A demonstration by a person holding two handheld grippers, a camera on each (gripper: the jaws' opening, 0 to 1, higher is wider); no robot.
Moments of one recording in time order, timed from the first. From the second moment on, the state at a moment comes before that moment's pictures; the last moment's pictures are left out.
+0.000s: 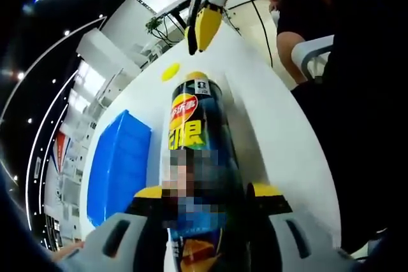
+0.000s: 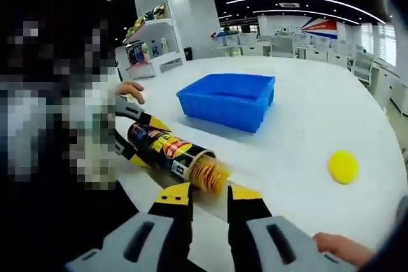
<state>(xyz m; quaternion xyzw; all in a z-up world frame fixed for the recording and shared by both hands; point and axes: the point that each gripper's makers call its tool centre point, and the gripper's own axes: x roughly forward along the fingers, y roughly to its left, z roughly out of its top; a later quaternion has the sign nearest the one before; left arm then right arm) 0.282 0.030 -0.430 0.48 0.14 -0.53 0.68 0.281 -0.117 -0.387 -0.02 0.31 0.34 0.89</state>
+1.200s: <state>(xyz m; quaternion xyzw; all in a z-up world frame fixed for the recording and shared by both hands) 0.283 0.031 -0.430 0.48 0.14 -0.53 0.68 0.299 -0.127 -0.415 -0.09 0.31 0.31 0.90</state>
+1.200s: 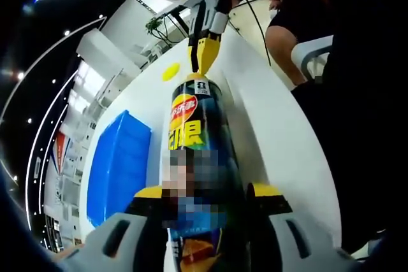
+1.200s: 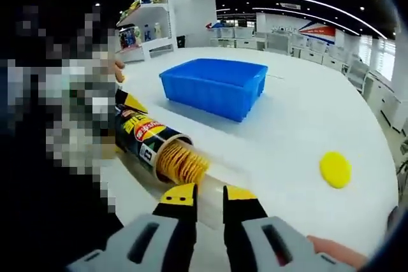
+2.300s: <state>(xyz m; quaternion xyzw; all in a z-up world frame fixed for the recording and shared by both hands) 0.283 0.030 -0.430 0.47 0.14 -0.54 0.68 0.306 -0.106 -0.422 -0.05 0.31 0.31 0.90</state>
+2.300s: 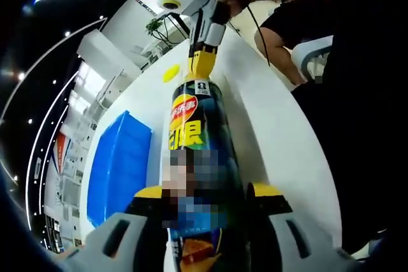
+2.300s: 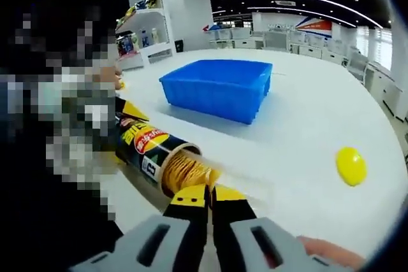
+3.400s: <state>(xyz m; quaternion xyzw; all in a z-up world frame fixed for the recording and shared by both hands) 0.283 0.031 -0.430 0.48 0.15 -0.53 0.68 0.262 -0.134 -0.297 -0.10 0.23 0.28 0.92</state>
